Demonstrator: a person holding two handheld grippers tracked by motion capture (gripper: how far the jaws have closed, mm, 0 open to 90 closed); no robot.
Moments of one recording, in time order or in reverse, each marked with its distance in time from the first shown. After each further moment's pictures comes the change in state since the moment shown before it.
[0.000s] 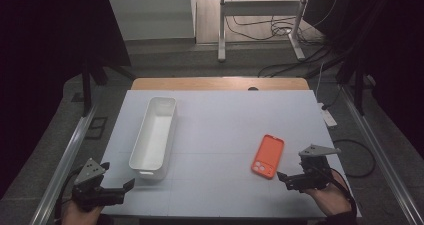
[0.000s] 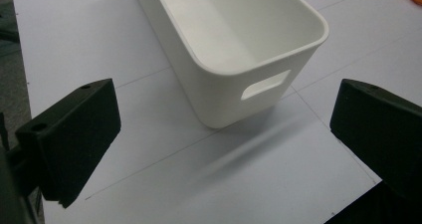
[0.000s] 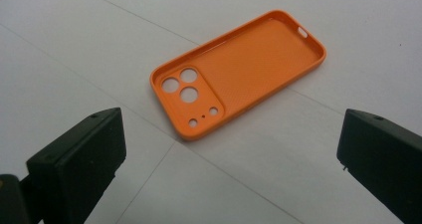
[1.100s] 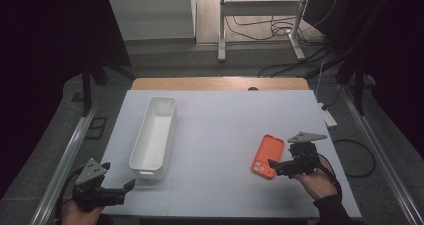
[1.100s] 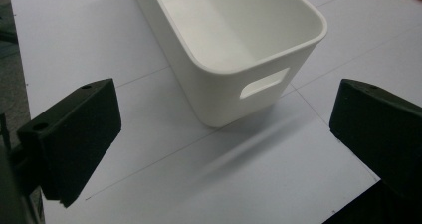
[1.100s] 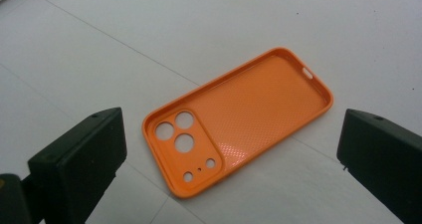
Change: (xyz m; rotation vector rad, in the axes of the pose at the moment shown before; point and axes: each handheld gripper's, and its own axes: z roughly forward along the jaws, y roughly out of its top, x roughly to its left) left arm -0.001 0.000 0.001 0.008 0.000 0.013; right arm -0.003 0.031 0.027 -0.009 0.006 -0.009
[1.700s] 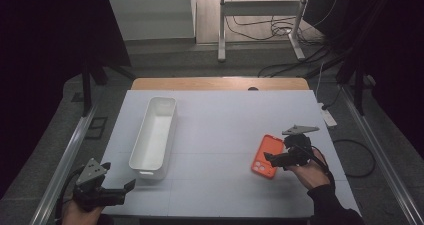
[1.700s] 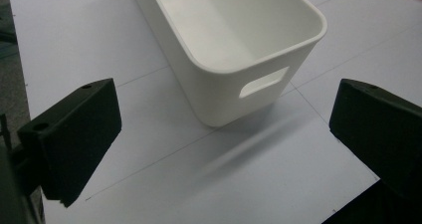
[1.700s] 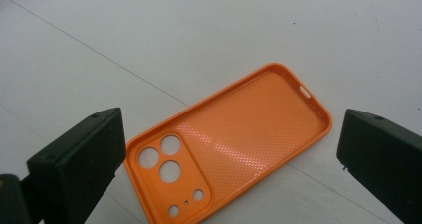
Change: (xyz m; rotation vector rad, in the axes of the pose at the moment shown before) left arm 0.000 0.000 0.000 0.003 0.000 0.007; right arm -0.007 0.015 0.022 0.014 -0.013 0.004
